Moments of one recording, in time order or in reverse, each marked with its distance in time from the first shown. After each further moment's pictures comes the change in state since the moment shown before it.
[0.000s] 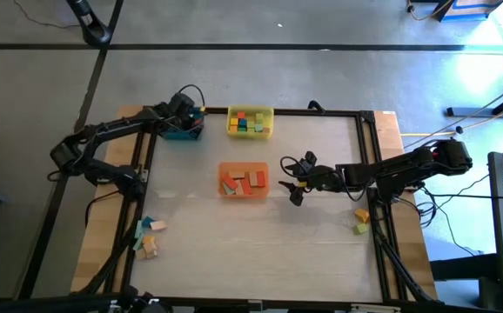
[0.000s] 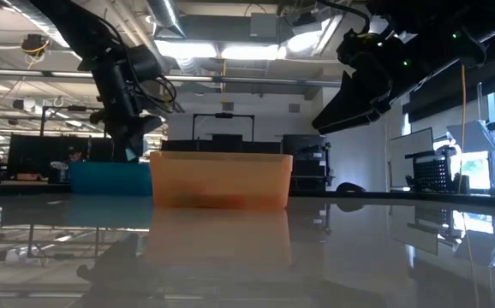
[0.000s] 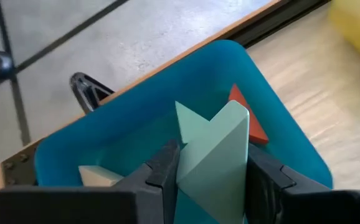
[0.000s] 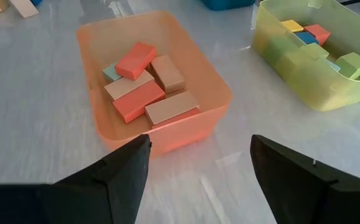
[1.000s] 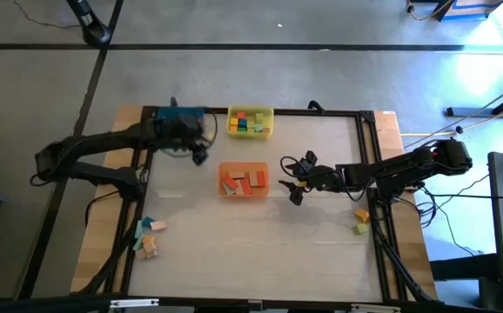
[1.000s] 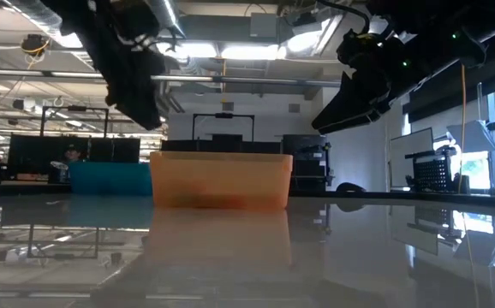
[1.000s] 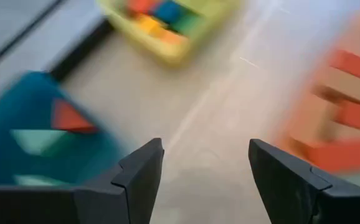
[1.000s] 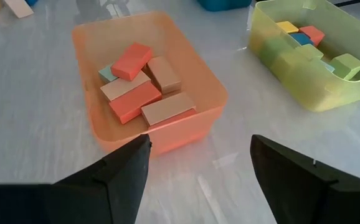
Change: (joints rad) left arm -0.365 -0.203 0.012 -0.143 0.190 -0.032; right arm 0.000 0.000 0.000 0.000 0.014 -0.001
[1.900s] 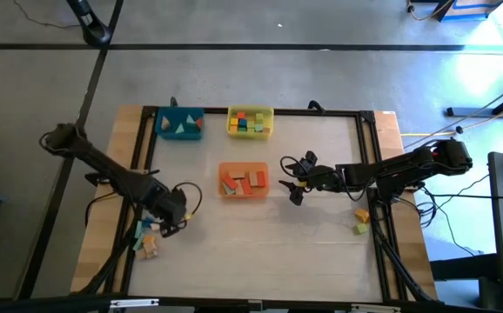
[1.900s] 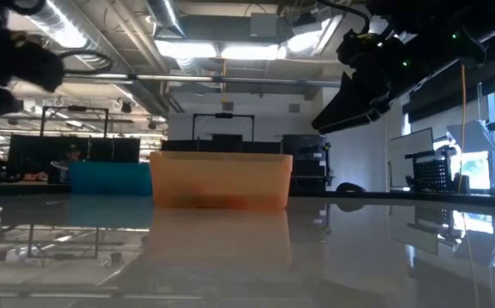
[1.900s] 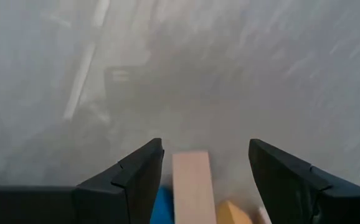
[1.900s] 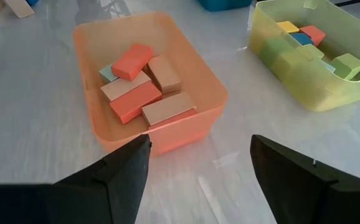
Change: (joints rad) left arm -0.939 0.060 -0.097 -0.383 0.202 -0.836; right arm 0.000 0.000 0.000 0.000 -0.002 0.000
